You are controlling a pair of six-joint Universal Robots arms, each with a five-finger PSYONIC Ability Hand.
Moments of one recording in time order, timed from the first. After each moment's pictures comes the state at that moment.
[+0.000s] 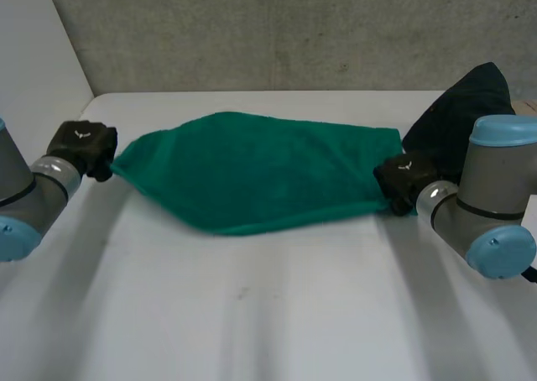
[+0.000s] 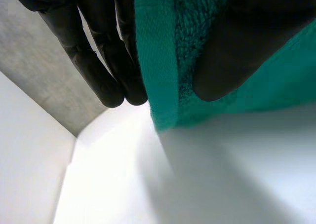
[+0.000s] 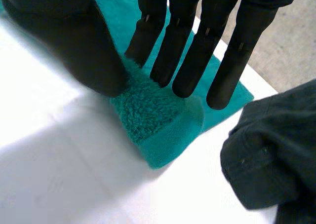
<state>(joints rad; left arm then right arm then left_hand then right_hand) 4.65 -2.12 -1.41 3.33 -1.38 3.59 1.86 -0.88 1.28 0.01 1.42 2.63 1.17 1.20 1.19 1.20 0.99 1.08 1.08 1.08 1.09 0.91</state>
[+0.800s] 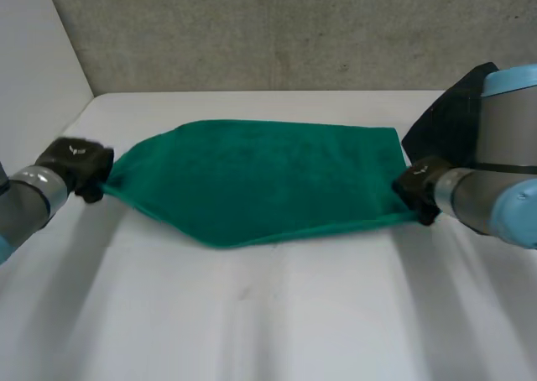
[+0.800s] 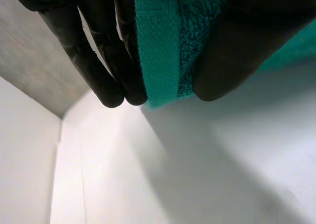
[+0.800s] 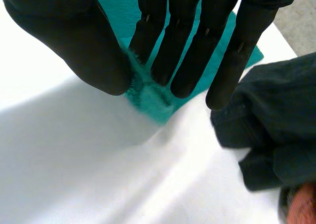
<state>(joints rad) 4.66 -1.97 -1.50 3.10 -1.39 3.71 1.86 -0.91 1.10 0.47 1.52 2.43 1.17 1.20 1.19 1.20 0.99 1.14 1.18 1.19 1.19 1.00</state>
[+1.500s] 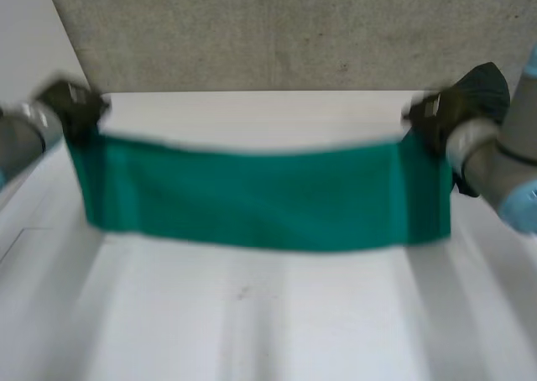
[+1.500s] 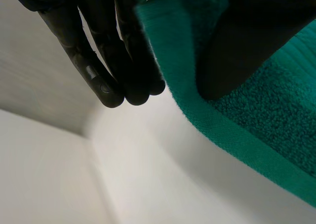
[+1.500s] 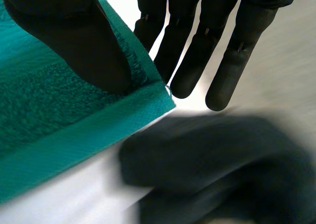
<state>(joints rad) 4.62 -2.10 -1.05 2.86 -1.42 3.94 1.83 -1.02 1.14 0.12 1.46 2.34 1.17 1.20 1.19 1.20 0.99 1.14 1.18 1.19 1.20 1.01</state>
